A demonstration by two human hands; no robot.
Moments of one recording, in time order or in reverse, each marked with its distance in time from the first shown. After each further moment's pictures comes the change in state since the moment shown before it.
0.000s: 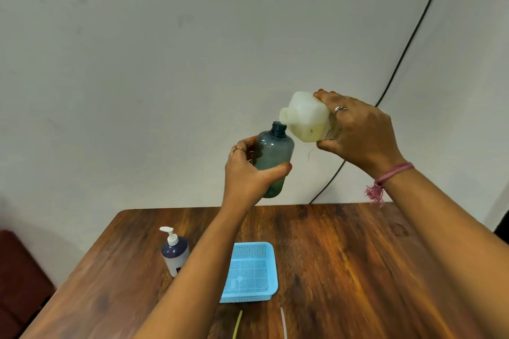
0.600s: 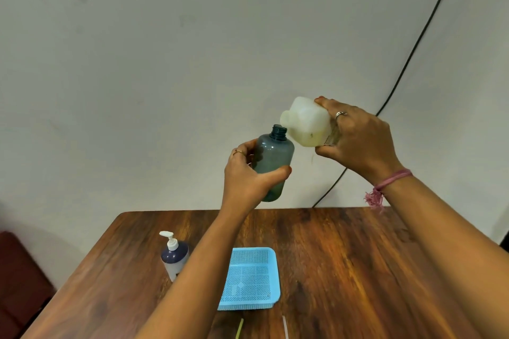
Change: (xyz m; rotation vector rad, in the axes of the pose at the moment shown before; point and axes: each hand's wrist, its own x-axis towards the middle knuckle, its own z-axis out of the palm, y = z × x) left_hand 0.011 -0.009 -0.002 -0.002 -0.005 -0.023; right_hand 0.001 -0.002 0.019 0.047 -0.028 0.053
